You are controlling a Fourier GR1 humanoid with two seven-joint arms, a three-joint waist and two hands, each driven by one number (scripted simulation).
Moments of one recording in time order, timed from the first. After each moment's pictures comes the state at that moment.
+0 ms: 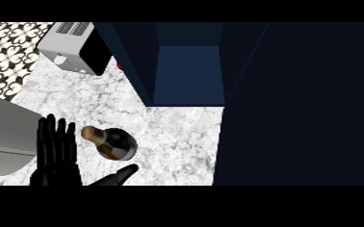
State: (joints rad) left arm 0.28 0.18 -0.41 -2.02 0.16 0.80 -0.09; right arm -0.04 -0.13 0.13 -2.49 -0.08 0.03 0.58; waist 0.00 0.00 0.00
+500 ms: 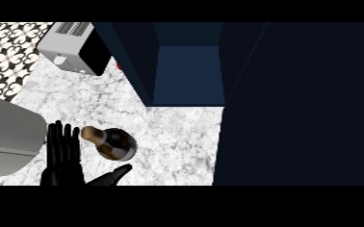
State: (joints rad) left arm 0.32 0.13 -0.28 -1.80 0.33 0.58 -0.33; right arm -0.07 -0.12 0.12 -2.50 -0.08 0.03 0.64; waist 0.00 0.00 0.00
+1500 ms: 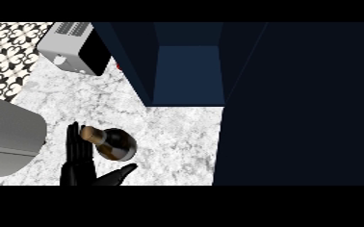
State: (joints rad) left arm 0.25 0.06 -0.18 -1.48 0.39 0.37 -0.53; right arm -0.11 -0.10 0.12 -2.50 -0.08 0.03 0.68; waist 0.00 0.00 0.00
